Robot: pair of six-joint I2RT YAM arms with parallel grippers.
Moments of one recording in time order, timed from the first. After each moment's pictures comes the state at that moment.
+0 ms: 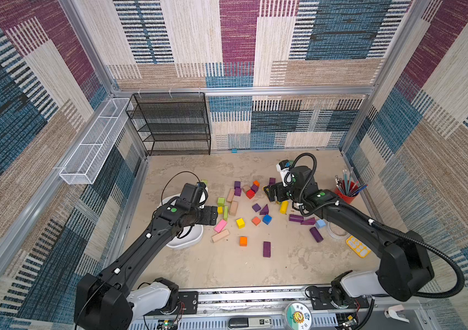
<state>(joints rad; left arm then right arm) -0.43 1.19 0.94 -0.73 0.02 -0.26 0.47 1.45 1.05 -0.25 -0.09 0.14</state>
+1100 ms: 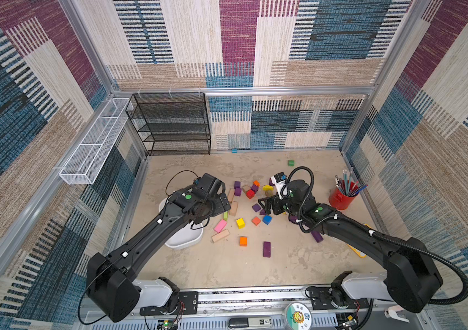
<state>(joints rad) -0.58 1.37 1.25 -0.95 -0.12 -0.91 0.56 1.32 0.83 -0.08 -0.12 0.22</state>
